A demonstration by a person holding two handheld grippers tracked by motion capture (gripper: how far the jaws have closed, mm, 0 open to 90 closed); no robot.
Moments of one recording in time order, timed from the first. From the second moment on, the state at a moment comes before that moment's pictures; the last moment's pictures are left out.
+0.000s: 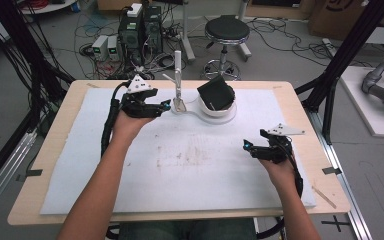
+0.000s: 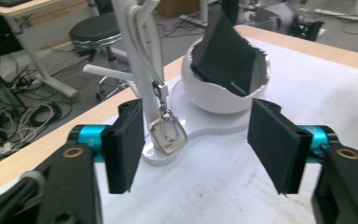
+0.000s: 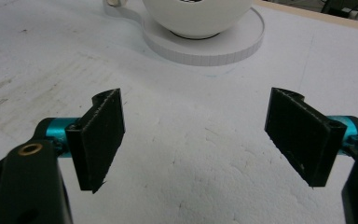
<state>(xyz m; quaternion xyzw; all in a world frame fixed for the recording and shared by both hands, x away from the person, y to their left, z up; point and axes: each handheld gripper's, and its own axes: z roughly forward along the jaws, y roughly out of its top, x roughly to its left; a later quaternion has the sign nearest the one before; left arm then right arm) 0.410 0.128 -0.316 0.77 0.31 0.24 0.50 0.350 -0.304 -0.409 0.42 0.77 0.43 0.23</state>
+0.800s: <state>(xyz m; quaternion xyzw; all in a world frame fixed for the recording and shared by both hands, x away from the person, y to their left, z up) 0.351 0.169 -0.358 0.78 0.30 0.21 0.50 0.350 -0.303 -0.410 0.42 0.77 0.43 0.23</state>
